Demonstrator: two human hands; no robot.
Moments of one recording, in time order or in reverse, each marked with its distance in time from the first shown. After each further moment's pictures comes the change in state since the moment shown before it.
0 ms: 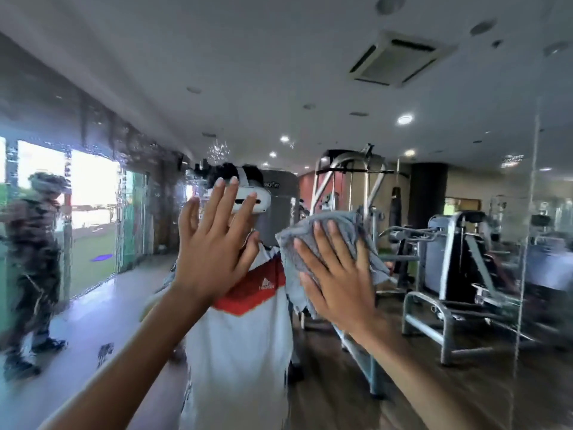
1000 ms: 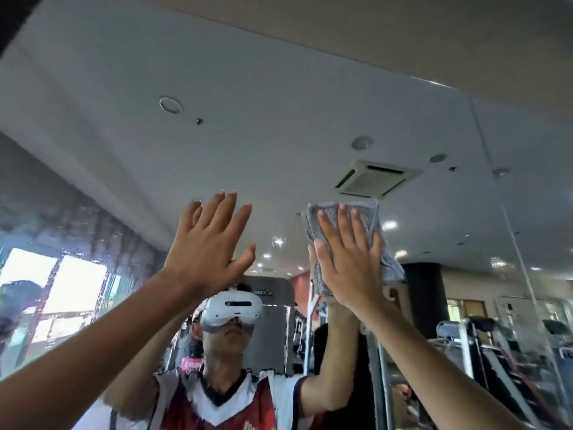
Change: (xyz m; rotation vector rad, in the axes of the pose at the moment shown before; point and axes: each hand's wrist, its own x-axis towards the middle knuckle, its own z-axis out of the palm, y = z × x) left_hand 0.188 -0.071 -0.033 0.059 -0.061 0.022; right_hand 0.224 0.090 -0.027 0.036 0.117 0.315
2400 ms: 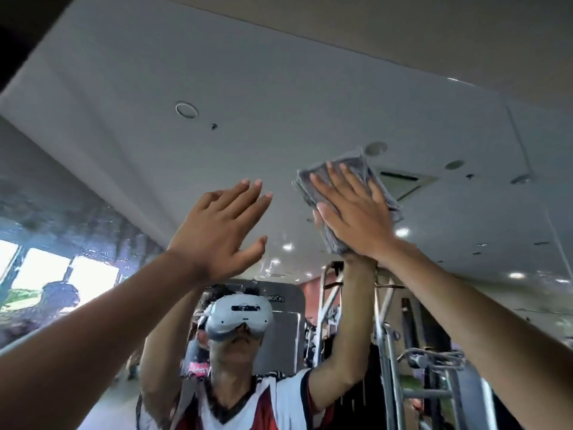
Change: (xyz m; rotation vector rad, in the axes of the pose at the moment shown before) left_hand 0.015 -0.039 0.003 0.030 0.074 0.134; right_hand 0.088 -0.015 -0.007 -0.020 -0.096 -0.288
